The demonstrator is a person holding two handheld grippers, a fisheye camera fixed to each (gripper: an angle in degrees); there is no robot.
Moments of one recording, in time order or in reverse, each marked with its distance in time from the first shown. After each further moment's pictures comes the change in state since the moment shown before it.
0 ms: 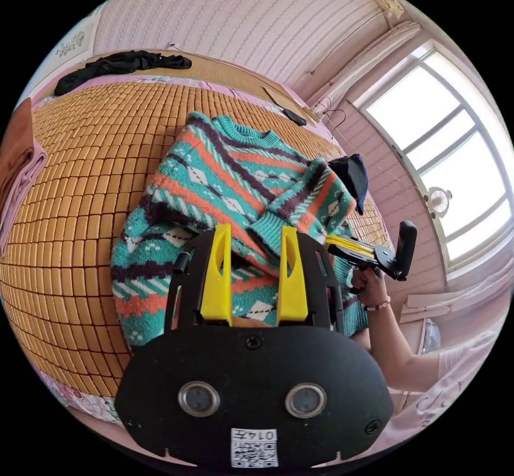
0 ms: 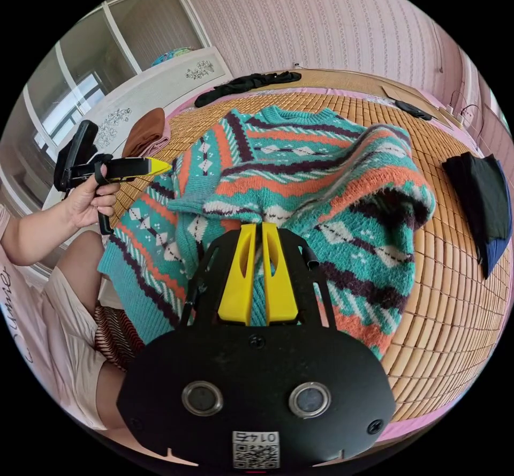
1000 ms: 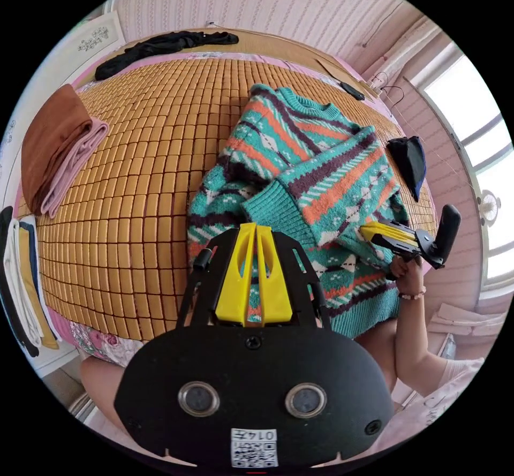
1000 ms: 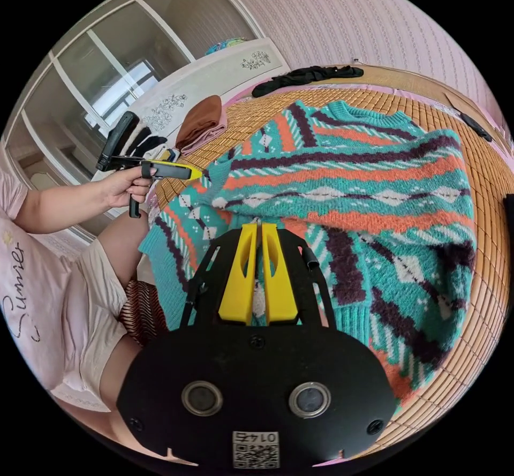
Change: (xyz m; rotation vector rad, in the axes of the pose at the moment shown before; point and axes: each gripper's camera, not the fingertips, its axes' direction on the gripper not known) left arm -0.048 0.018 -0.150 -0.127 -0.227 -0.136; right arm -0.022 0.008 0.053 -0.060 -0.287 -0.166
